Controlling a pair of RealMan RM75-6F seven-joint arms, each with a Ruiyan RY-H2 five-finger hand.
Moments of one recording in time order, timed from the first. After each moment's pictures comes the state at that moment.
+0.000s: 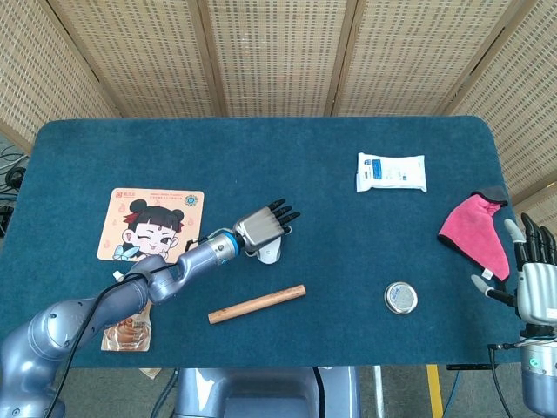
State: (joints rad) left arm -1.26 -1.79 -0.01 -0.82 1.56 0.59 -0.03; right arm 0.14 -1.36 0.19 -1.20 -1.45 1.58 0.27
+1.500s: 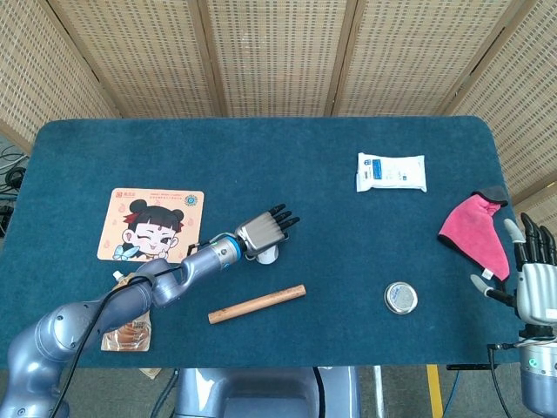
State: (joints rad) left arm -1.26 -1.82 -0.01 -0.80 1.54 0.56 0.00; right arm 0.14 -1.37 0.20 -1.20 -1.46 1.59 0.27
